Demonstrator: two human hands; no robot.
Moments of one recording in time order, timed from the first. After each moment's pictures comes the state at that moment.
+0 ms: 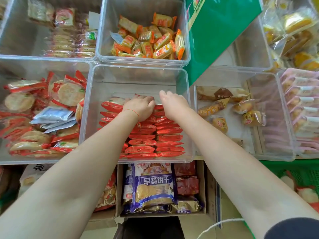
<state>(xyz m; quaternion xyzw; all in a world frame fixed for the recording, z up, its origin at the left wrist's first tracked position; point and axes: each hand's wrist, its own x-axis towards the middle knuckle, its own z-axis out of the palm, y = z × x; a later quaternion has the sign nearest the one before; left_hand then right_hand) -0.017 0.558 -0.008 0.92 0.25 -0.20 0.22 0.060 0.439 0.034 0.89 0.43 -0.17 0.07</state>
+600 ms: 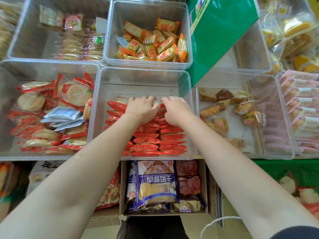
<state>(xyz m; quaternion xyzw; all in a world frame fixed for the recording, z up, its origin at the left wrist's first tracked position) -0.033 0.549 0.008 0.94 0.23 -0.15 0.18 0.045 0.426 0.039 0.88 0.43 -0.21 0.02</state>
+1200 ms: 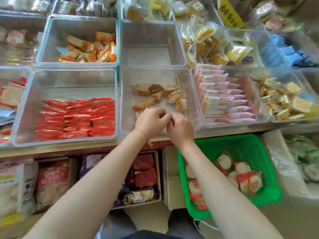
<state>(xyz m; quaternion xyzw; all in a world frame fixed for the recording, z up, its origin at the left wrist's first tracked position) 0.006 0.254 0.113 0.89 0.20 -0.01 0.42 0.049 0.132 0.086 0.92 0.25 -0.03 -0.30</state>
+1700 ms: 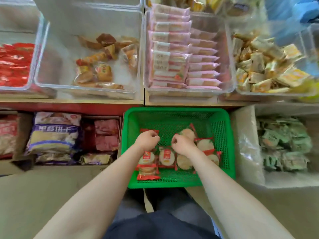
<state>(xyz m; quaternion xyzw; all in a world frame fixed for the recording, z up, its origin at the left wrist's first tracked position) 0.032 -0.022 -0.043 0.75 0.37 -0.28 0.46 0.122 -0.165 -0.055 0.87 0.21 -0.45 -0.04</state>
